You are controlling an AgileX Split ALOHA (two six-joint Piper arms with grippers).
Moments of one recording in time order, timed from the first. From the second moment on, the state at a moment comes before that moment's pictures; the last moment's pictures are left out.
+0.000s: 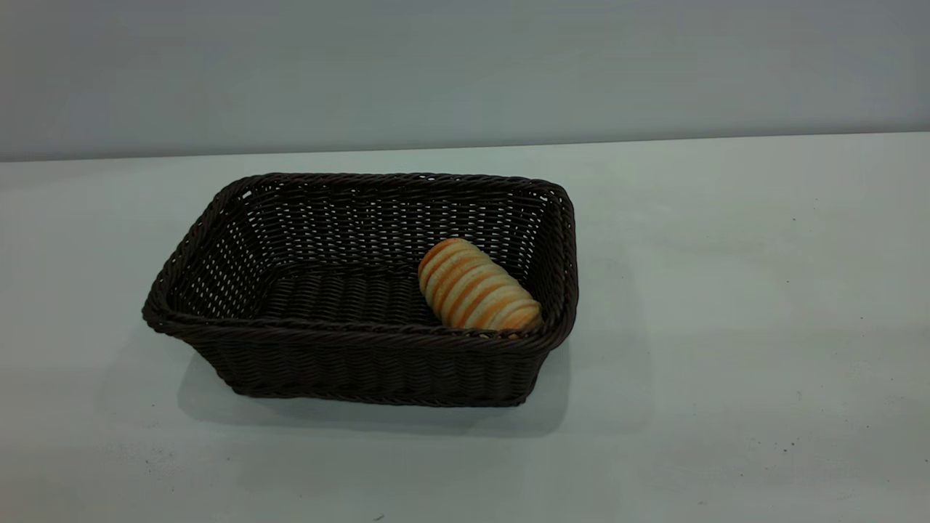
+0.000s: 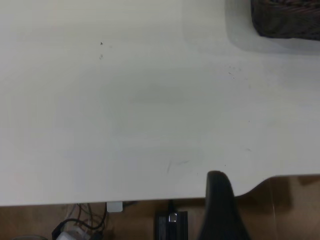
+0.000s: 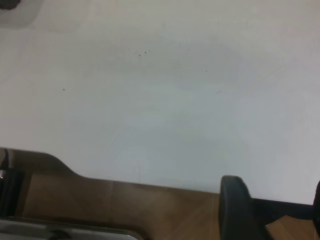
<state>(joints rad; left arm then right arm) -0.09 0.17 -0.49 0.05 1.13 -0.09 0.00 0.35 -0.48 0.08 1.11 -0.12</state>
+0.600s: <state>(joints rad) -0.09 0.08 -0.49 0.05 1.13 -0.09 0.07 0.29 -0.48 0.09 1.11 -0.12</state>
